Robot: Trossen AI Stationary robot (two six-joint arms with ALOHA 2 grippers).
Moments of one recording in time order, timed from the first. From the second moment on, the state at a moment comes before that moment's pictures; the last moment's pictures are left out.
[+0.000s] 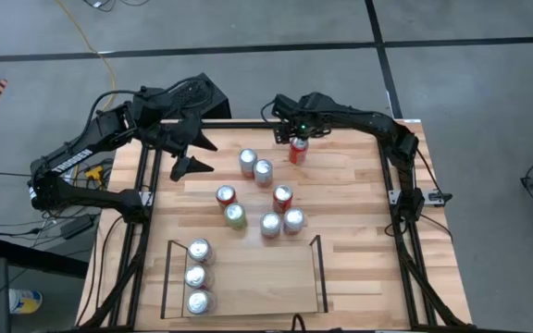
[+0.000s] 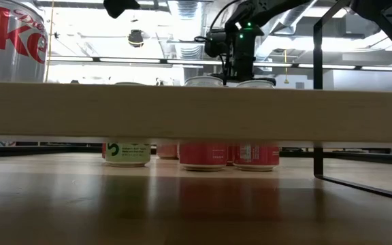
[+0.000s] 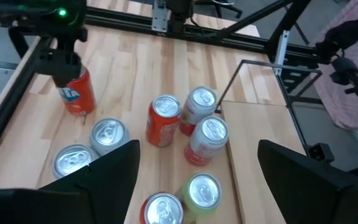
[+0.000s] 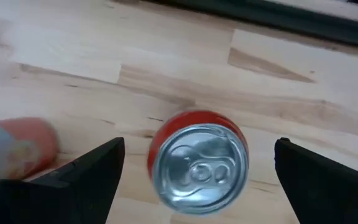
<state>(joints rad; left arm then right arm) 0.49 1.09 1.37 -0.82 0.52 0.07 -0.49 2.02 1.85 -1.18 0.20 0.86</state>
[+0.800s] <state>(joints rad) 0.50 1.09 1.37 -0.82 0.51 0.09 -0.49 2.02 1.73 -1.06 0.18 0.86</state>
